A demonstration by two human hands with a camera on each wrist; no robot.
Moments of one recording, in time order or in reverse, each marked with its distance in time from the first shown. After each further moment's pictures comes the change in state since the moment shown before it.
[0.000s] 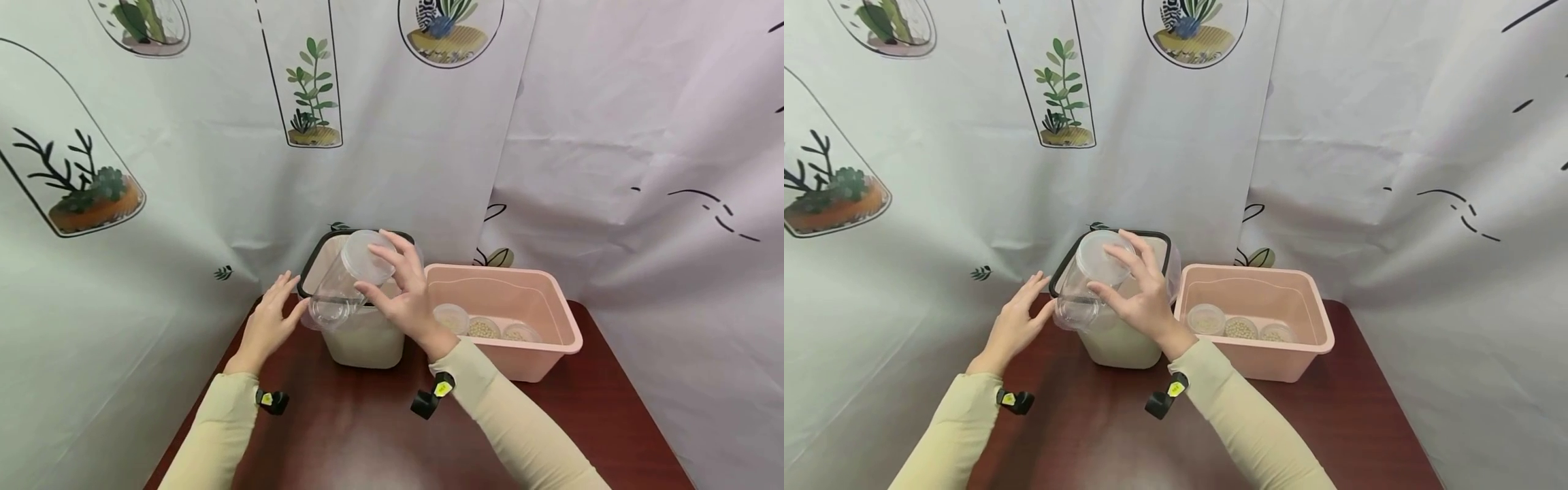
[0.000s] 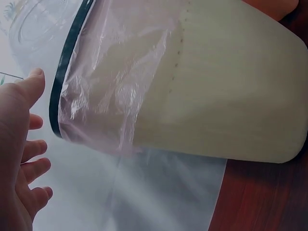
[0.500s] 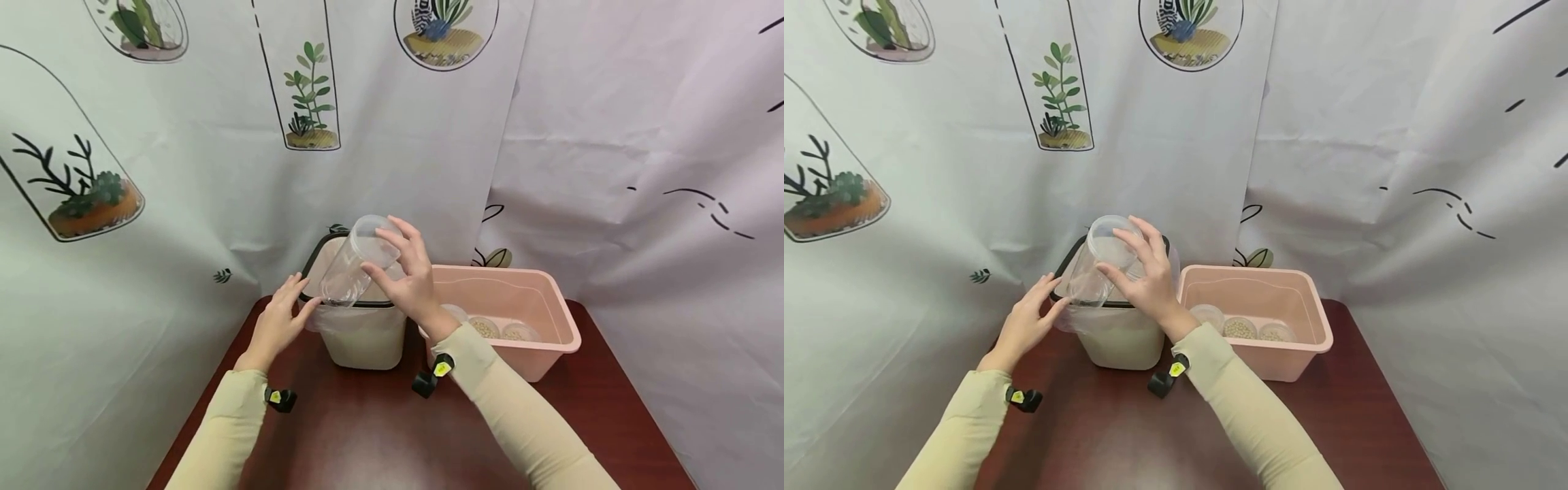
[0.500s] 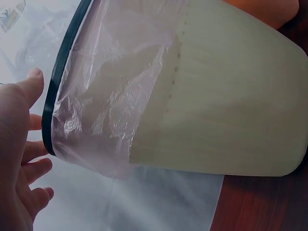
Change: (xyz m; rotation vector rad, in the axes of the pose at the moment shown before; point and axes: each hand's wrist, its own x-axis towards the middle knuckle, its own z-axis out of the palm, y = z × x) left_hand 0.008 0.010 0.010 0.003 -0.010 0.020; right_hand -0.006 0.044 -0.005 -0.004 0.010 0.055
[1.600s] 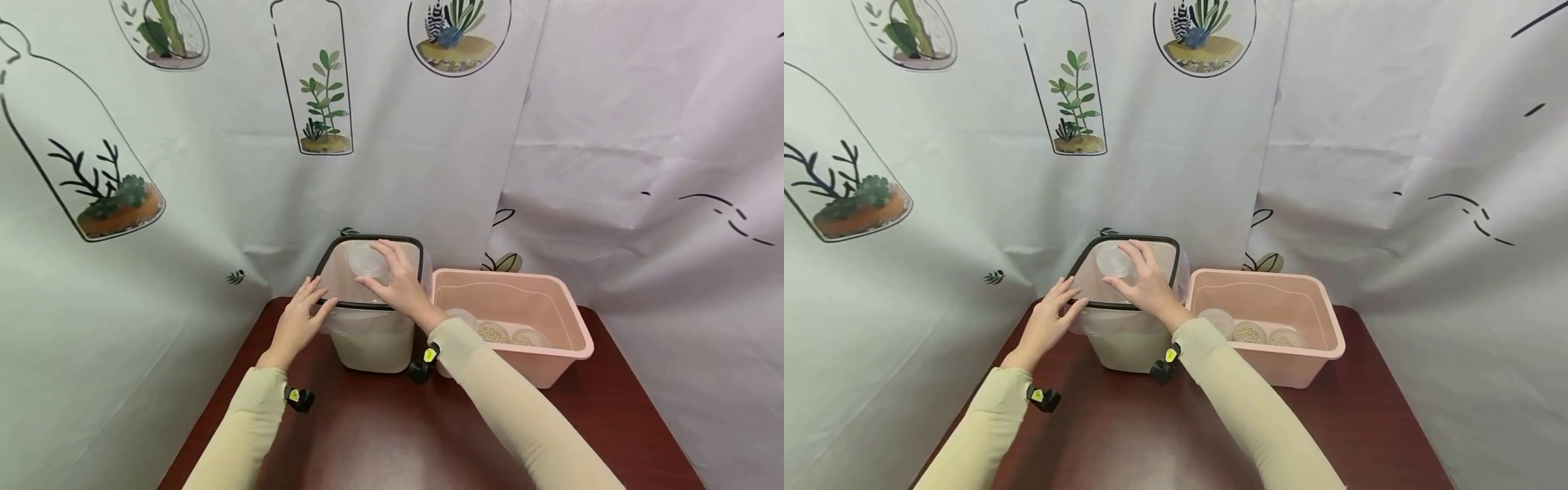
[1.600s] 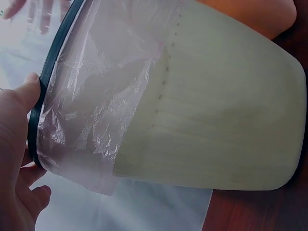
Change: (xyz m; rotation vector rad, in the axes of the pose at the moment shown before) left_hand 0.001 0.002 0.014 -0.075 0.021 -0.007; right_hand -0.033 0.051 0.025 -0.251 -0.317 0.181
